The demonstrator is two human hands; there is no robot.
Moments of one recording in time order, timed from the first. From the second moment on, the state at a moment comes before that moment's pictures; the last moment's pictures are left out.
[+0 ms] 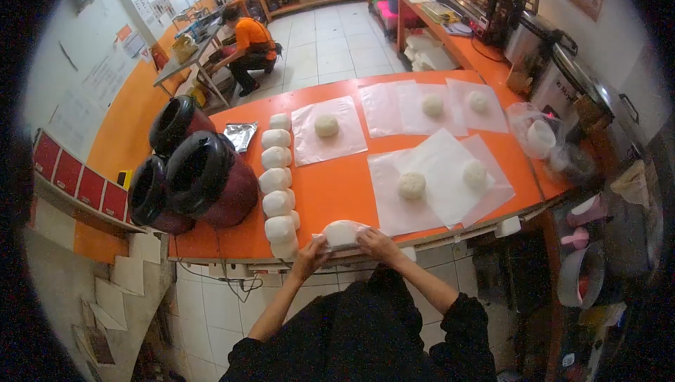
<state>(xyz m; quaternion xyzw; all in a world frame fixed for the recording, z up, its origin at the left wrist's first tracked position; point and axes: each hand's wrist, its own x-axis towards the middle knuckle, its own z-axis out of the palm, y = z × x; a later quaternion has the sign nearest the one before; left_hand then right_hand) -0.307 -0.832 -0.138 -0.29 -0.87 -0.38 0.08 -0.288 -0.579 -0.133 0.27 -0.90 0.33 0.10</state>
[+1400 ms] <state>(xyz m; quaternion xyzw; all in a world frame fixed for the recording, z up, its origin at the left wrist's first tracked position) -0.348 -0.713 -0.017 0.13 -0.36 -0.92 -0.09 -0.414 -0.532 0.005 0.08 -0.43 0.82 -0.36</state>
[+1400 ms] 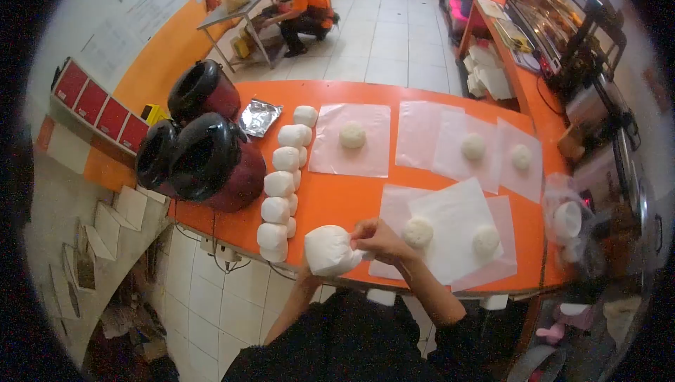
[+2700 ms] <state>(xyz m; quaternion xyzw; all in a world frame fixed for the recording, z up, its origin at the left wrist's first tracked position) -0.499 -0.783 0.001 0.14 -0.71 -0.66 0.20 -0.520 -0.700 0.007 0.04 -0.74 0.67 -0.07</state>
